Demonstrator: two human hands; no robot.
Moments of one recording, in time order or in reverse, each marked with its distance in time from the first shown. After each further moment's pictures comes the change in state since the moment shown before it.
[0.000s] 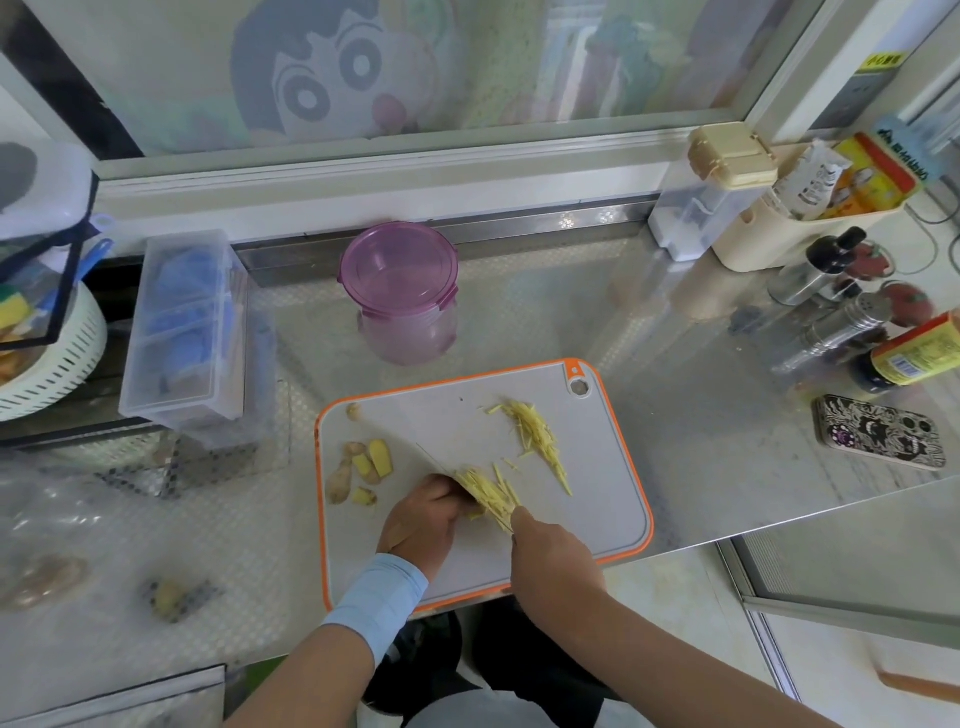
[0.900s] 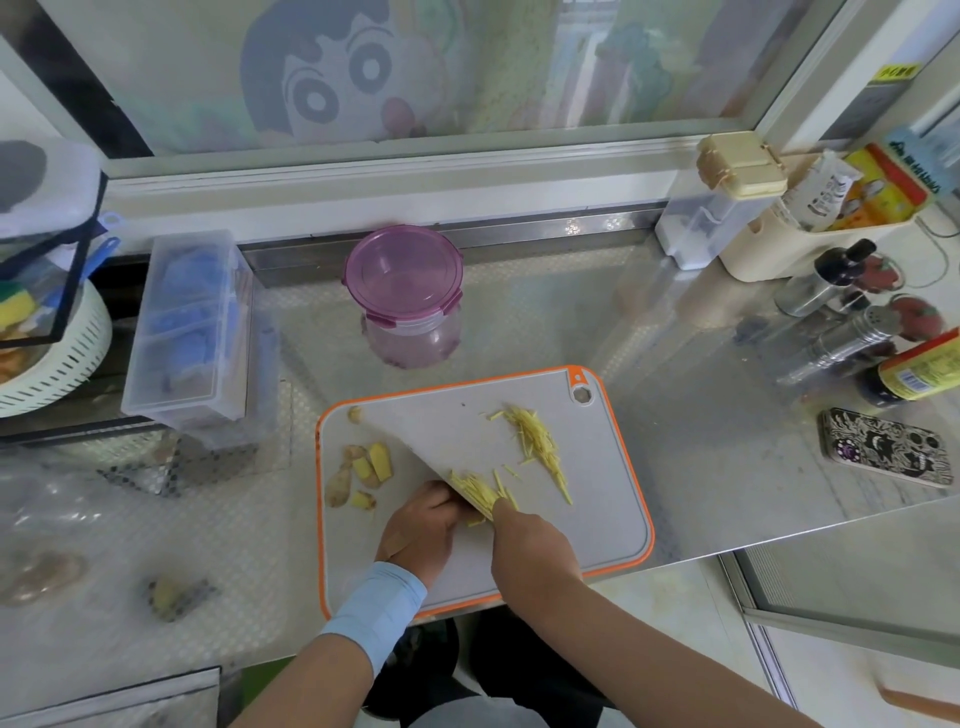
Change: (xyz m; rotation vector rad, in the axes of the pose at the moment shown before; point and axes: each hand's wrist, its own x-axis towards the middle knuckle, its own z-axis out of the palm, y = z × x) left_hand 0.001 0.007 -0.004 0.016 0.016 -0.008; right_hand 0.018 -0.019 -0.007 0.024 0.005 -0.023
